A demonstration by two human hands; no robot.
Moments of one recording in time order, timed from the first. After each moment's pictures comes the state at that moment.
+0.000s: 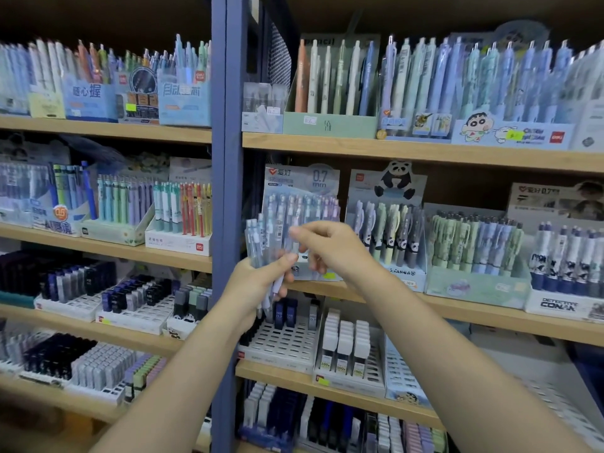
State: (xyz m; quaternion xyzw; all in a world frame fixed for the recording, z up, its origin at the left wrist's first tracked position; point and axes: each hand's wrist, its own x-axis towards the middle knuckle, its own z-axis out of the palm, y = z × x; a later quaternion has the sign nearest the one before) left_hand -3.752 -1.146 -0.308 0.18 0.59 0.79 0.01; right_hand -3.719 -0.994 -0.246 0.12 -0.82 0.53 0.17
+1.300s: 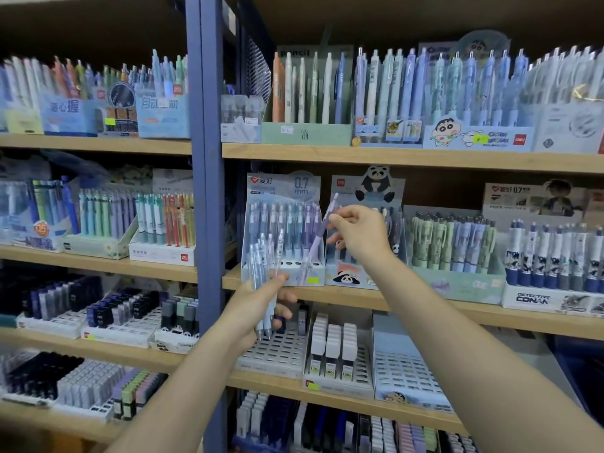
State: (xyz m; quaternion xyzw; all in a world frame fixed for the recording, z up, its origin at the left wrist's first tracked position) left_hand -3.749 -1.124 -0.326 0.15 0.61 0.78 0.08; right_hand -3.737 -0.934 -0.228 -0.01 -0.78 0.52 0.34
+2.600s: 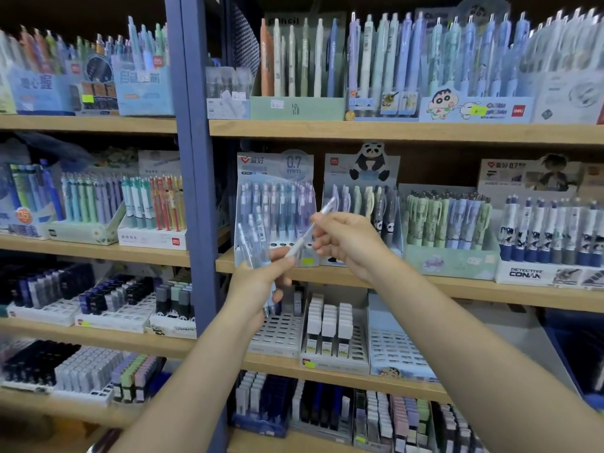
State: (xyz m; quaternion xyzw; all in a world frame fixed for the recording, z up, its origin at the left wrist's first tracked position) left_hand -3.743 -1.108 -0.326 0.14 0.56 0.82 0.03; right_hand -3.712 -0.943 -0.257 0.05 -0.71 0.69 0.16
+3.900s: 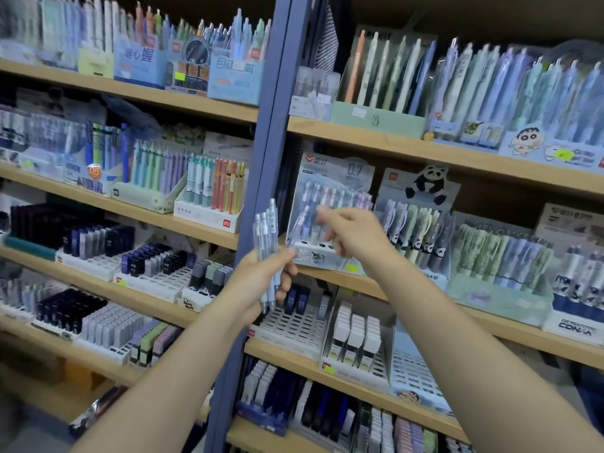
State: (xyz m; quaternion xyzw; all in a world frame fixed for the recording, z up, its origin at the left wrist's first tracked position) left_hand -3.747 -1.181 -0.334 0.17 0.52 0.83 0.04; right_hand -3.727 -1.019 -0.237 0.06 -0.86 0.46 0.20
